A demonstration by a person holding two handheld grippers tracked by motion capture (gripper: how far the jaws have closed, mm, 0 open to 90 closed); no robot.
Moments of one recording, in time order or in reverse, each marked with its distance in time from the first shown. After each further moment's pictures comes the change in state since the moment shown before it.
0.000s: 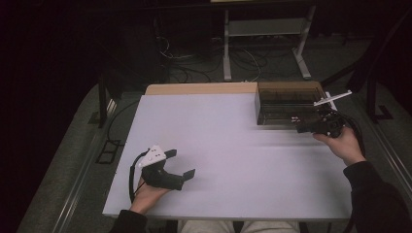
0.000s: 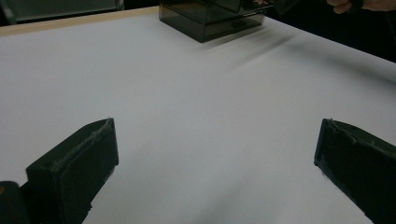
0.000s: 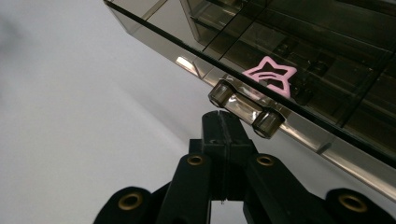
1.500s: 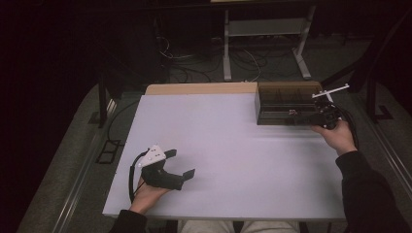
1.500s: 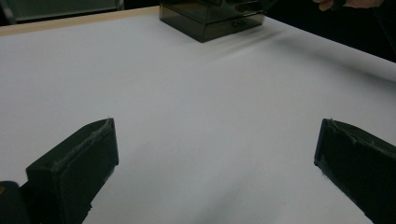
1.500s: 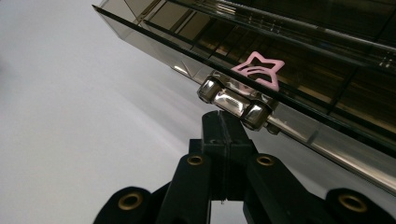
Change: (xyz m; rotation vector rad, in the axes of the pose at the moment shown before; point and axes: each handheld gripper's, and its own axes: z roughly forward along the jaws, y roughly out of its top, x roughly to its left) left arm 0.001 0.000 0.000 0.001 -0.001 0.001; right arm -0.020 0.018 0.012 -0.024 -0.019 0.070
